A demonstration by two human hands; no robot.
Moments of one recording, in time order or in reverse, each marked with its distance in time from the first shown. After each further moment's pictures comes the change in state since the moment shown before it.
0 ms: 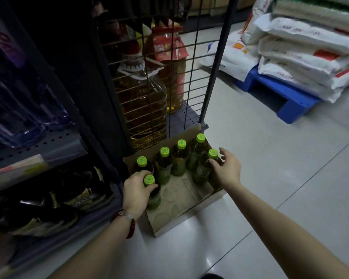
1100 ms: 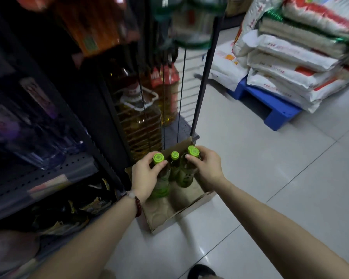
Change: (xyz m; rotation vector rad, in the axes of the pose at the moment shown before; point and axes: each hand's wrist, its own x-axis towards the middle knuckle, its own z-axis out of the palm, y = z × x) left_hand 0.010 0.112 -0.064 -0.308 -0.001 0.020; right_hand -0.015 -0.091 -0.056 0.205 -0.174 -0.171
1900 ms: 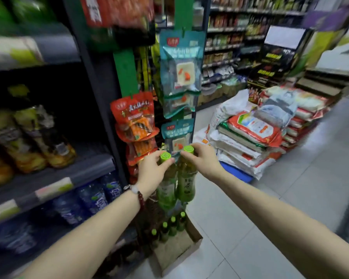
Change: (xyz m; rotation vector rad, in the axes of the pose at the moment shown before) left_hand -0.077 0.510 -0.297 -0.039 0.010 0.273; right_hand -0.095 -0.530 -0.303 -0.127 0.052 -0.299
